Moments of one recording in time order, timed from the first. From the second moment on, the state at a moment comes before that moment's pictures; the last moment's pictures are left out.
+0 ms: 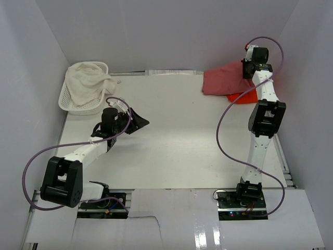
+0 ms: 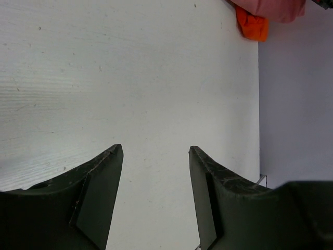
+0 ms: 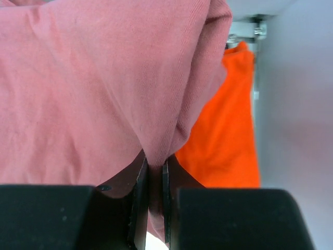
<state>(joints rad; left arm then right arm) -0.25 1.29 0.61 0.22 0.42 -0.77 -0.10 2.38 2.28 -0.58 -0.02 -0.22</state>
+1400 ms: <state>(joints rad) -0.25 1.31 0.64 0.16 0.42 -0.74 -0.17 2.31 2.19 -0.53 0.17 -0.21</state>
